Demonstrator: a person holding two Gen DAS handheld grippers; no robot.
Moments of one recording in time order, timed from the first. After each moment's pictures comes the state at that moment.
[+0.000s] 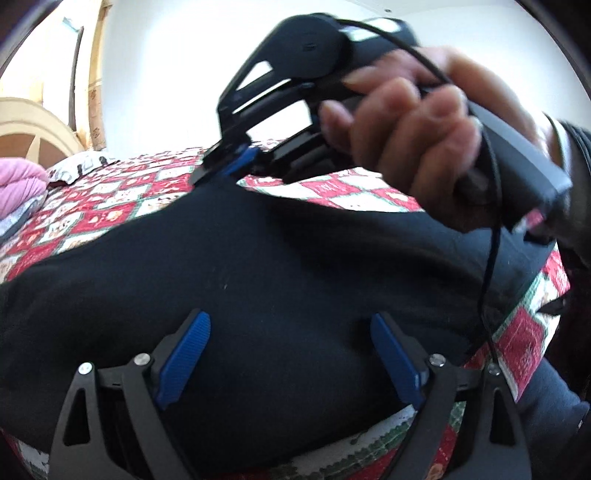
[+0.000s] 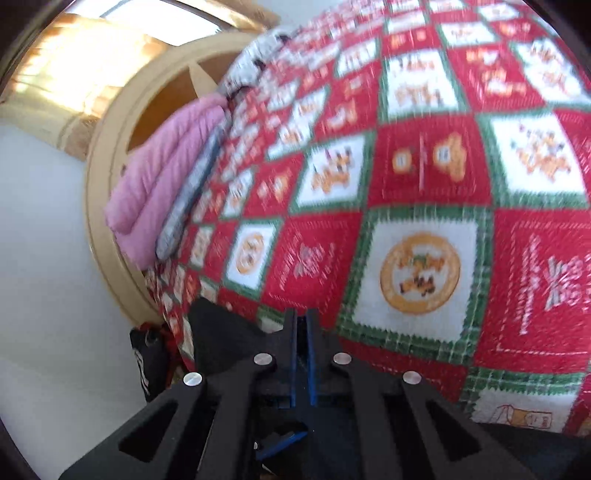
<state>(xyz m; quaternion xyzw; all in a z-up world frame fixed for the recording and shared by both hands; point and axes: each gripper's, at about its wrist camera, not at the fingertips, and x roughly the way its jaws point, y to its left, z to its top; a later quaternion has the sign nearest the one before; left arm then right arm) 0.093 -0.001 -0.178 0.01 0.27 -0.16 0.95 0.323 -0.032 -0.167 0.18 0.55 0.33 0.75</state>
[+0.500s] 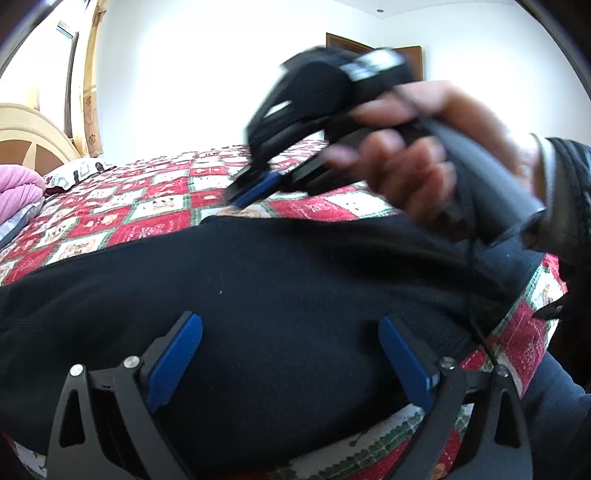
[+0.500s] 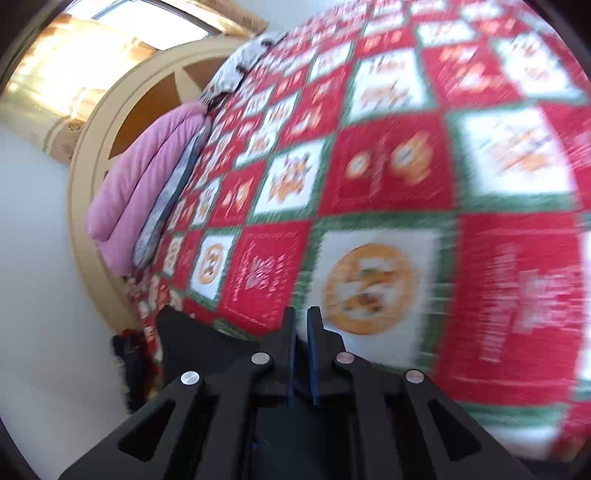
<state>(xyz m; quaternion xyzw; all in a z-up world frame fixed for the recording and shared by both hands) 0.088 -0.005 -0.180 0.03 0.26 -0.17 0.95 0.335 -0.062 -0.183 0.16 0.54 0.29 0.77</state>
